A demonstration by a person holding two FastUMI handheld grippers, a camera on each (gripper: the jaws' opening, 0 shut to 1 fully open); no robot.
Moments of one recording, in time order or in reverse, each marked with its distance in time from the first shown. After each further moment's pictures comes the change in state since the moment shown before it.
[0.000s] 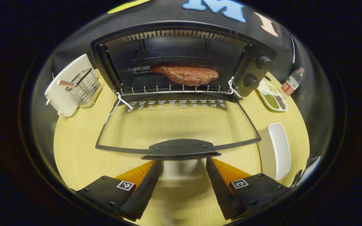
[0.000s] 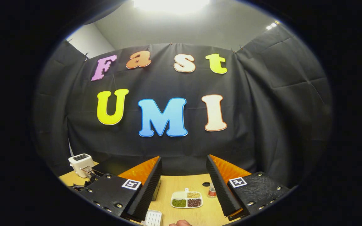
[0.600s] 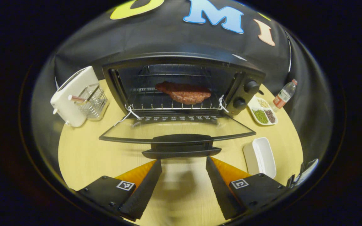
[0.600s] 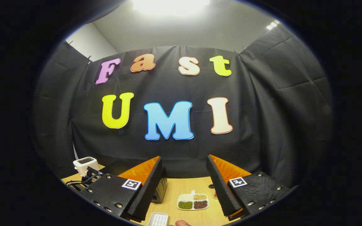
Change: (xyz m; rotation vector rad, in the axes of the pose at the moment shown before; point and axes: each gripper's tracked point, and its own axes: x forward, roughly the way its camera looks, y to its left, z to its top) left arm -0.038 -0.001 0.021 -0.003 -0.108 -0.012; right arm 0.001 0.017 0.011 0.014 -0.030 0.030
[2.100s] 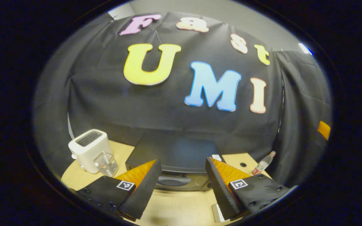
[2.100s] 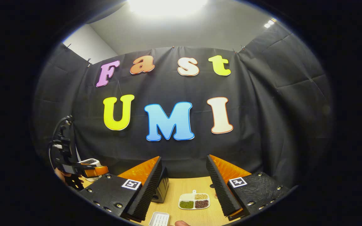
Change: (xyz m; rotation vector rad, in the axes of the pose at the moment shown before) left arm -0.186 -0.022 0.201 -0.109 -0.726 0.015; right arm 0.000 -0.004 0.008 0.024 0.001 0.029
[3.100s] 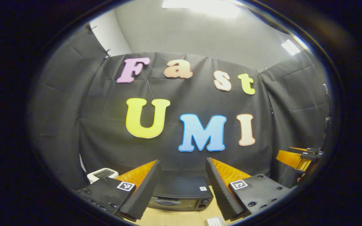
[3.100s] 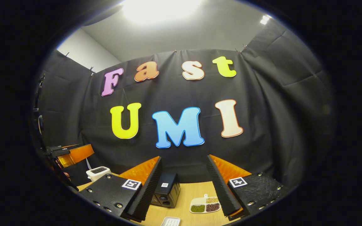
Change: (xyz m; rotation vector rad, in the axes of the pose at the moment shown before) left arm -0.099 -0.053 0.108 0.076 -0.302 -0.019; right arm 0.002 0.028 0.022 0.056 -0.037 0.058
